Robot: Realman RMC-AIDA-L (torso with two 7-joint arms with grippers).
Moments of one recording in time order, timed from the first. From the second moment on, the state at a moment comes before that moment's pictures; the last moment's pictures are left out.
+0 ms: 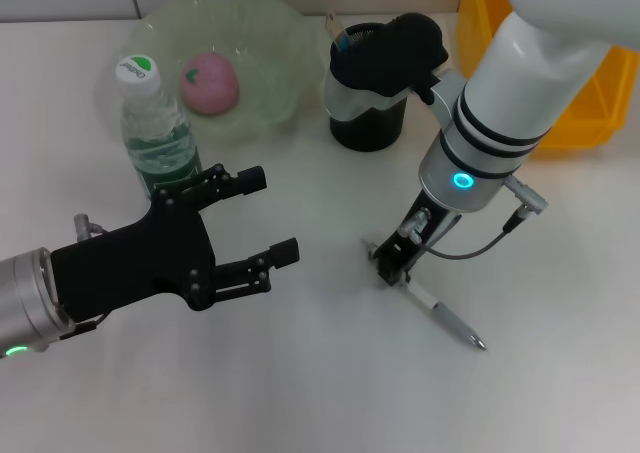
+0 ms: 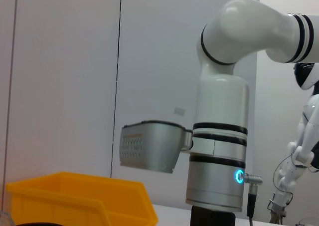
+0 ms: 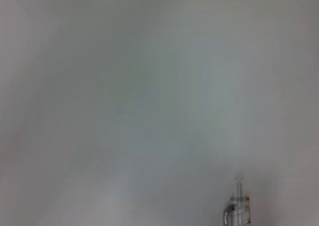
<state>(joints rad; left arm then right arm) -0.35 -2.06 1.02 0.44 1.48 1.68 -0.87 0.98 2.09 -1.77 -0.84 -2.43 -1.35 2.96</state>
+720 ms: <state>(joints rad) -0.34 -2.07 1.02 0.44 1.47 1.68 -0.87 0.45 2.09 -1.45 -1.55 -2.22 -0.88 2.49</state>
